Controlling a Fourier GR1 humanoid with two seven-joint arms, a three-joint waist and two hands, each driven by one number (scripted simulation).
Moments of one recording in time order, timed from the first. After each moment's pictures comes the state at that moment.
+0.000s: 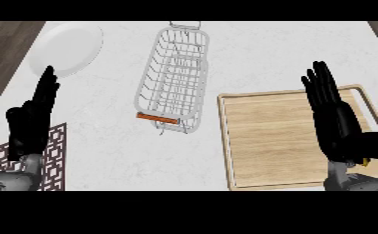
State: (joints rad) left arm -0.08 0.44 -0.10 -1.58 0.04 0.35 0.17; right arm -0.07 -0.29 0.13 -1.73 -0.24 -0.26 0.05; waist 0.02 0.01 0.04
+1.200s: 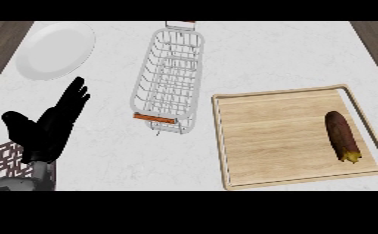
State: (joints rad) left arm -0.04 0.37 -0.09 -1.57 0.27 0.10 0.16; right arm 0.13 -0.66 -0.34 -1.51 -0.54 0.05 0.18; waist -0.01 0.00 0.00
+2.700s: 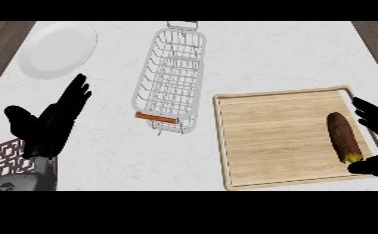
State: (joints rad) left arm -0.07 0.30 -0.01 -1.56 0.20 0.01 0.20; right arm 0.00 -0.65 -0.13 -1.46 -0.23 0.40 0.45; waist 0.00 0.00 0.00
